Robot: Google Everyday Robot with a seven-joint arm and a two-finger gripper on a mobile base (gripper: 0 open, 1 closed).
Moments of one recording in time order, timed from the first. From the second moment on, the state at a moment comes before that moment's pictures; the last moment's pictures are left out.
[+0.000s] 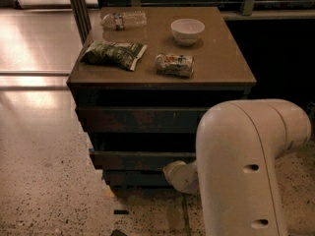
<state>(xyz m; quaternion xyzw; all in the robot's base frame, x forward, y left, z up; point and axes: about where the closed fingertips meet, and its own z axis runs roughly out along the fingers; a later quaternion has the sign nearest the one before) 0.599 -0.055 0.379 -0.31 0.88 0.02 0.35</state>
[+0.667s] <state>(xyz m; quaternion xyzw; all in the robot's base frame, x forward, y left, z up) 0.599 -0.056 0.379 -0.29 0.89 0.04 0.36</state>
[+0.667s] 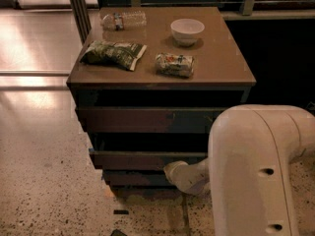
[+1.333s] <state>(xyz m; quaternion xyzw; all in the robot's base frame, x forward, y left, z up) 0.625 -0.056 0.356 -0.23 0.89 0.09 0.38</state>
